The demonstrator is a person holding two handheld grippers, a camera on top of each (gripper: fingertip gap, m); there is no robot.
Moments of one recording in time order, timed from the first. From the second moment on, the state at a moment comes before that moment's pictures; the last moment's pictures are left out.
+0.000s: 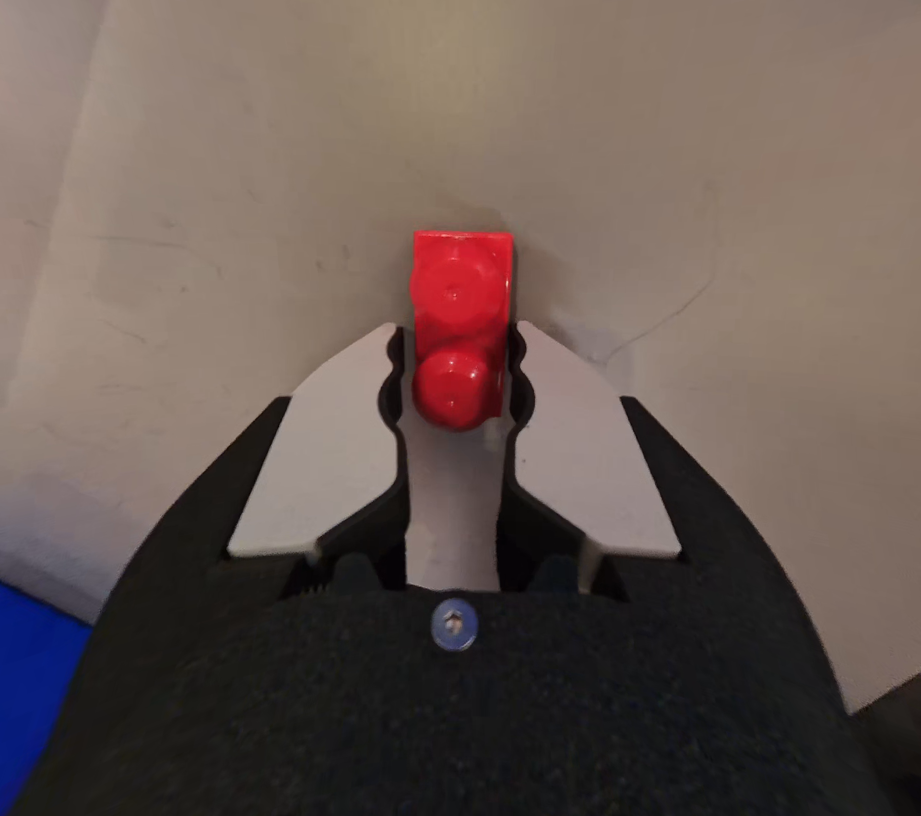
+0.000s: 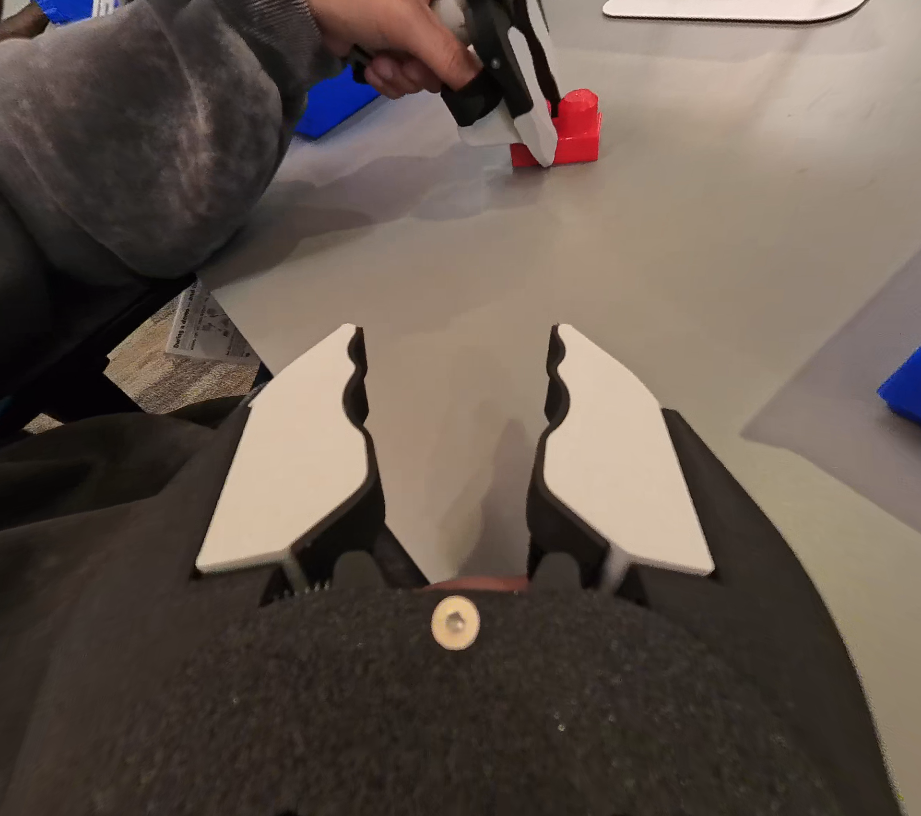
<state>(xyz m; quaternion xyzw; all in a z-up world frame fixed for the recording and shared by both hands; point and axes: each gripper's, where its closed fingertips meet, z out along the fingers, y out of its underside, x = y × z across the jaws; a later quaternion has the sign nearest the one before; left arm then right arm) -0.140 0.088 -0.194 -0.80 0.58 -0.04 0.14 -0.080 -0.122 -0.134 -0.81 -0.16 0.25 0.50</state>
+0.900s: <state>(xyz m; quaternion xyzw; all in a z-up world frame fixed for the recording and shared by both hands) -0.229 -0.082 -0.134 -0.76 0.39 -0.33 0.41 -0.128 0.078 -0.169 -0.89 -0.14 0.07 0.42</state>
